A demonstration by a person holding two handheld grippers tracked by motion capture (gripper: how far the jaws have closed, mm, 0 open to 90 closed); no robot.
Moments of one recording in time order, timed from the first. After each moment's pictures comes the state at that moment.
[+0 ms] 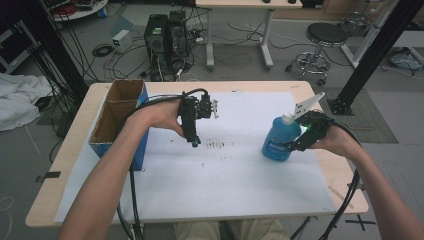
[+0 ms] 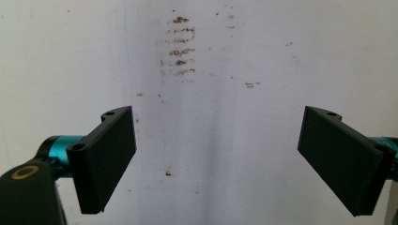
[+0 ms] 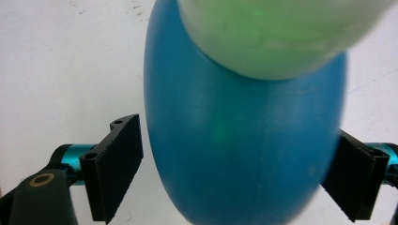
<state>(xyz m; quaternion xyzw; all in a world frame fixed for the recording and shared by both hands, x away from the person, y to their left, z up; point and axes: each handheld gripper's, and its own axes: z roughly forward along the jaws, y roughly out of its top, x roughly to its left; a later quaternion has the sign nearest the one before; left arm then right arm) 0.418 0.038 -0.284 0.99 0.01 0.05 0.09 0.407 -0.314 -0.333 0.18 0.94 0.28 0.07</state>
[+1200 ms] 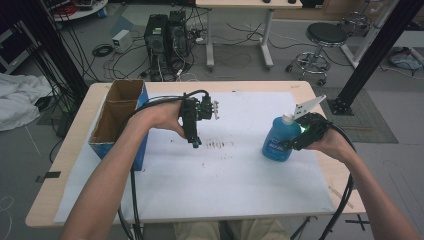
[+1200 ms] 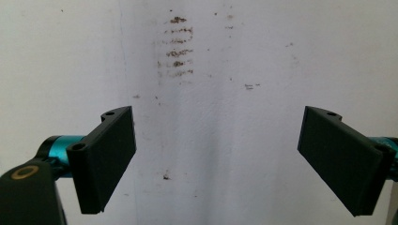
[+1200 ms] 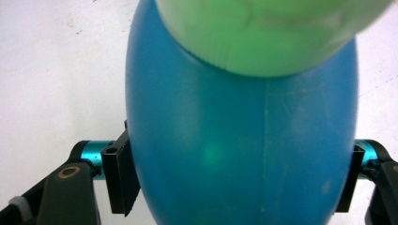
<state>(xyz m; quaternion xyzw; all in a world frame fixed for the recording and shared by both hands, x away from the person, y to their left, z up) 0.420 0.037 -0.289 1.00 0.01 0.04 0.09 0.408 -0.315 -0.344 0.19 0.92 0.32 0.08</state>
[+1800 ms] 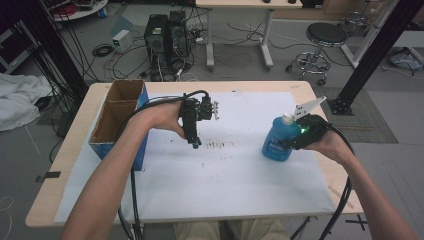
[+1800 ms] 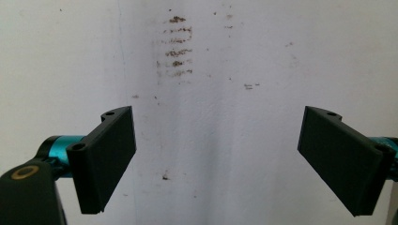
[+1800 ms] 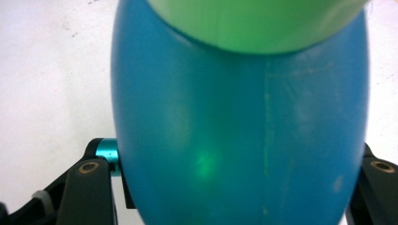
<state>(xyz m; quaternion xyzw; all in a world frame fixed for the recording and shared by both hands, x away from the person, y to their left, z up) 0.420 0.037 -0.290 0.99 0.01 0.04 0.09 0.408 -0.316 -0.349 0.20 0.92 0.33 0.08</state>
